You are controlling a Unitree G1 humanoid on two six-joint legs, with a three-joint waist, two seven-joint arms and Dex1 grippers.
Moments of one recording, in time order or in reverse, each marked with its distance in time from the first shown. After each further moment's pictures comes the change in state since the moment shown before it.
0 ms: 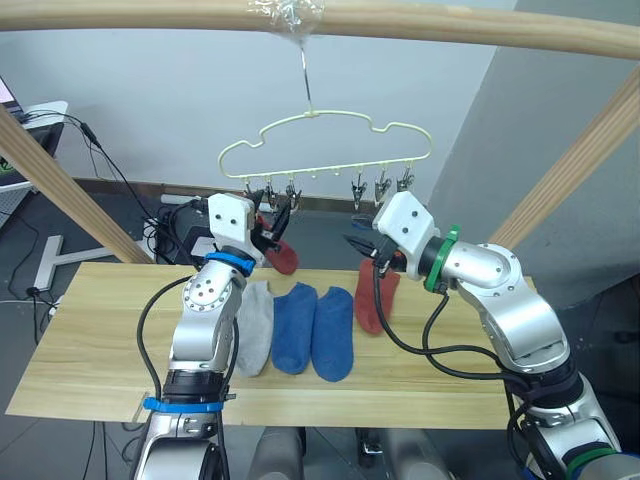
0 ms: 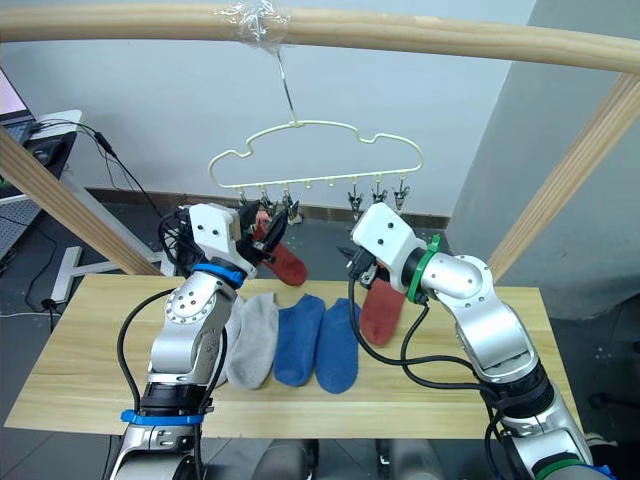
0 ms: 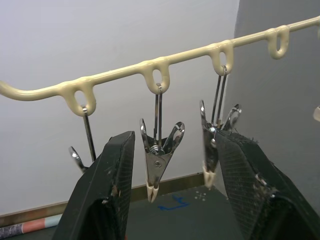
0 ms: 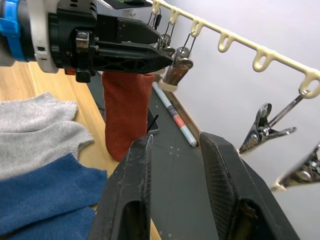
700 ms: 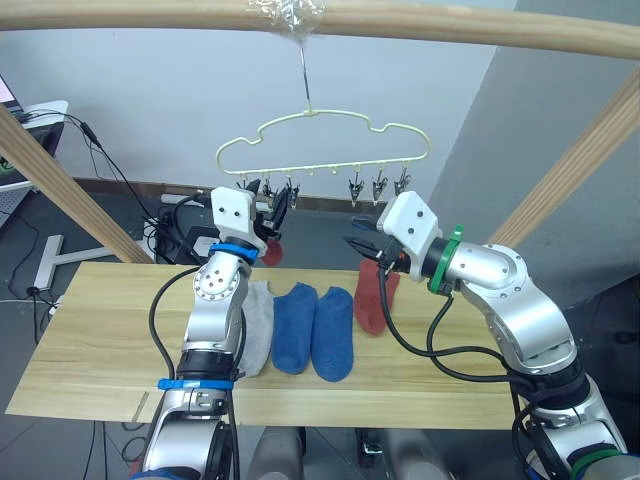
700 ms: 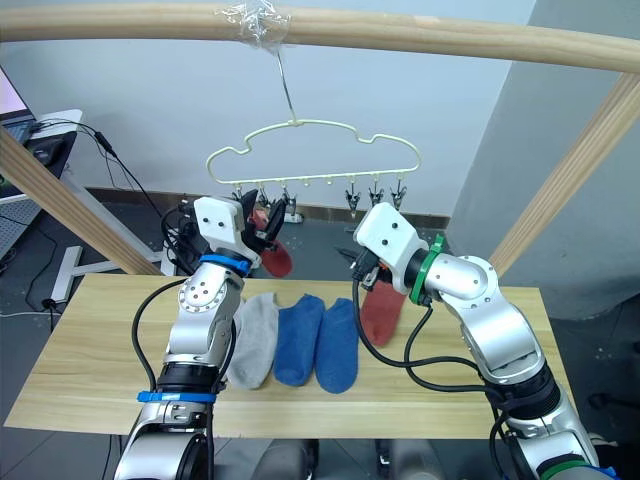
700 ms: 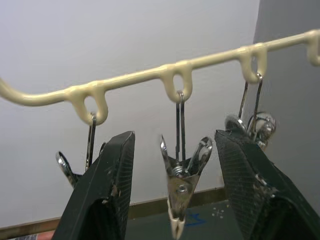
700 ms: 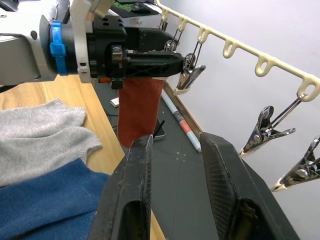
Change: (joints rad) left arm -0.104 -0.030 0.013 0.201 0.039 -0.167 0.042; right arm 0.015 -0.022 -0.011 -0.008 0.066 -0.031 0.000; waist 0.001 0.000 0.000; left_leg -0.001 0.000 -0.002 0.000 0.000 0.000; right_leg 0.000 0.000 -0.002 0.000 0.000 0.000
